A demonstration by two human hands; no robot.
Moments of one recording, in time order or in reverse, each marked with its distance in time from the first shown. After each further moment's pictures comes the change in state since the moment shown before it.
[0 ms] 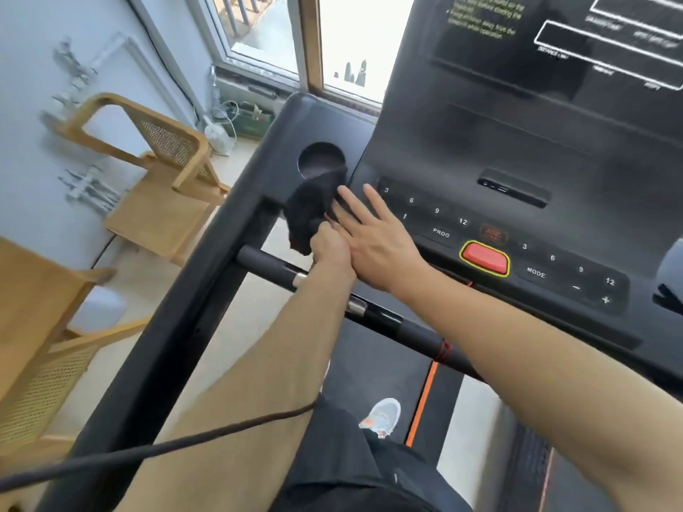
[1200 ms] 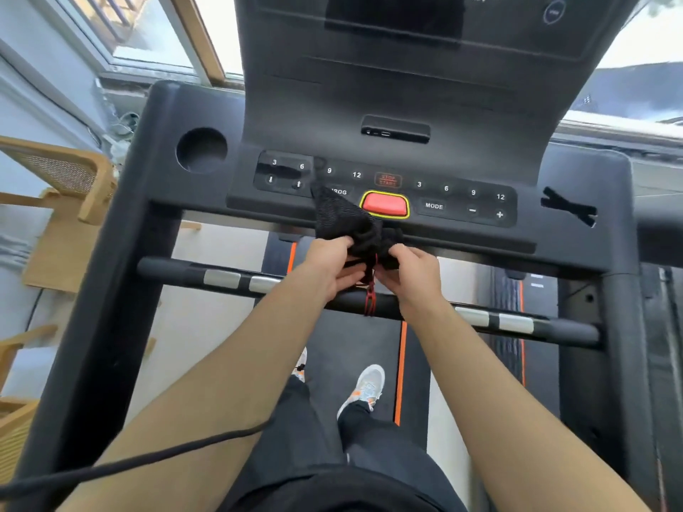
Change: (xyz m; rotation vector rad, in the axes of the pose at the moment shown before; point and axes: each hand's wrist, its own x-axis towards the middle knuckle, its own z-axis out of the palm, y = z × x) left_hand -0.071 -0.088 0.026 0.681 -0.366 -0.229; right_hand -0.169 0.004 0.044 2.105 0.381 1.710
